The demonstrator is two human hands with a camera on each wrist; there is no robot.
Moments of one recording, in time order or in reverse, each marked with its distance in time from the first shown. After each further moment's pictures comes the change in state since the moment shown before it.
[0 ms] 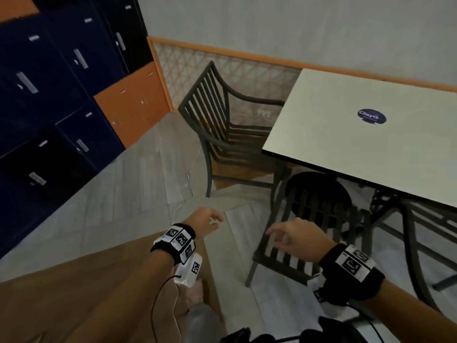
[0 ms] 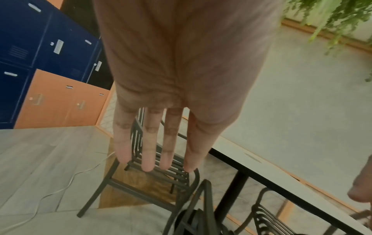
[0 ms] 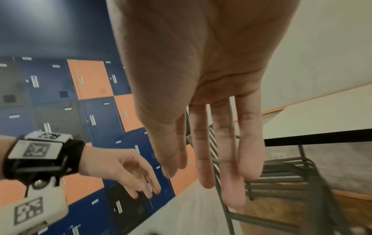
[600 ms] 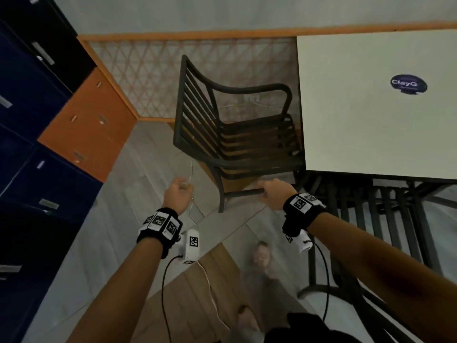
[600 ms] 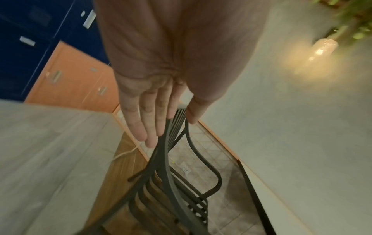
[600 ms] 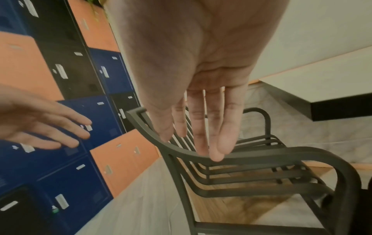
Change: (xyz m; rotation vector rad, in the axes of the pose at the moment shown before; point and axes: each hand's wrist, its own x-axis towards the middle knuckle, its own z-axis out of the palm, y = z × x) left_hand 0.247 -0.145 -0.246 -0.471 0.243 -0.219; right_hand 0.386 -0.003 -0.052 0.157 0.091 0.393
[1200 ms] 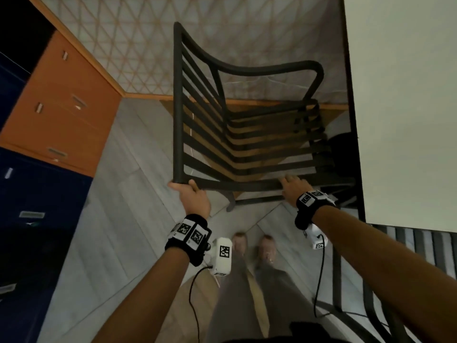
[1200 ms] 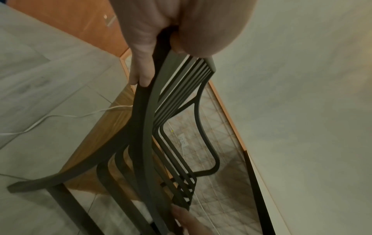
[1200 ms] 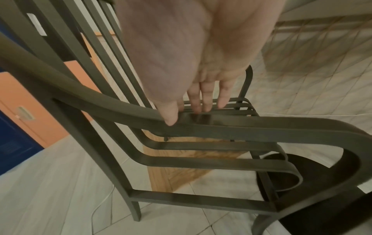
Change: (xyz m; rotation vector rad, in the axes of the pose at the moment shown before) left_hand 0.177 0.049 0.040 -0.383 0.311 -0.146; right_hand 0.236 0.072 0.034 -0.202 -0.167 0.184
